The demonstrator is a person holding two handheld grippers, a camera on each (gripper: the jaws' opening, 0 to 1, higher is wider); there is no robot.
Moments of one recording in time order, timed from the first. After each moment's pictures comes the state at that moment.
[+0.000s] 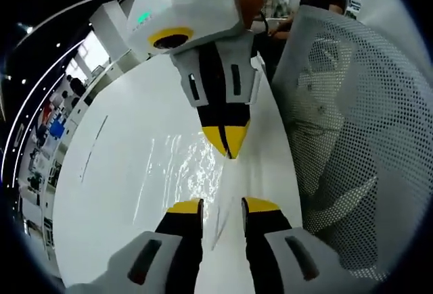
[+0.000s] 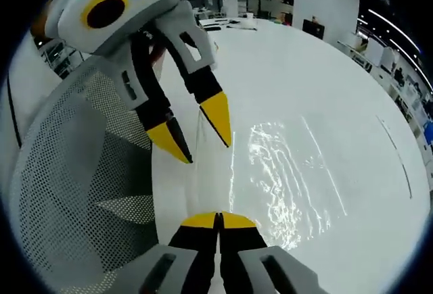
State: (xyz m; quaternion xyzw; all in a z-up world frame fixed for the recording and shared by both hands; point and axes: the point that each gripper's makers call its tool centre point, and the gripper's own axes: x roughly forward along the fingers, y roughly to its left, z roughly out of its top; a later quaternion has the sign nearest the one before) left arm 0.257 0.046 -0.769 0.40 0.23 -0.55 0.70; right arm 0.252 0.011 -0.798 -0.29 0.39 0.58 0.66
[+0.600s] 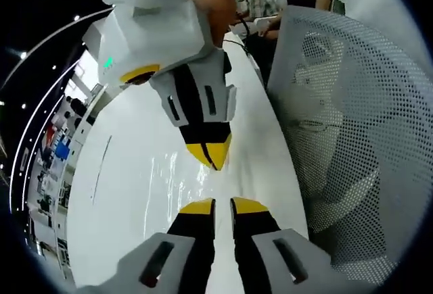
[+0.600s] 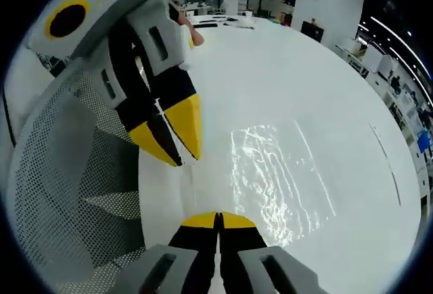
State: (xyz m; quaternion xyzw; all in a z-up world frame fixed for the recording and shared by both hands) left arm 0.253 0.034 -0.756 0.43 0.18 -0.57 0.68; right arm 0.273 0.010 -0.790 -0.31 0.38 0.56 0.67
